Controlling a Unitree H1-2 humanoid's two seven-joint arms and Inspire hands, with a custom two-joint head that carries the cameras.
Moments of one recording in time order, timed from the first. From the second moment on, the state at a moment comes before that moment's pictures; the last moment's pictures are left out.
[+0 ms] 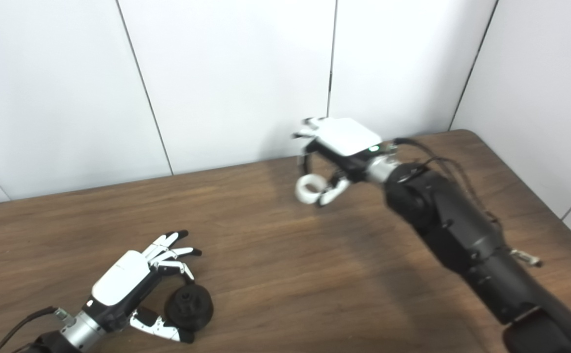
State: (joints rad) left arm -0.38 0.48 -0.59 0.31 0.65 -0.48 0.19; right arm -0.59 -0.57 0.33 0.00 -0.71 -0.11 0.29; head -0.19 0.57
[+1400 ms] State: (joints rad) left arm -0.33 0.38 -0.48 0.17 0.73 -0.37 -0.01; right arm -0.55 -0.41 0.43 -0.29 -0.51 -0.24 0.65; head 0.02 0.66
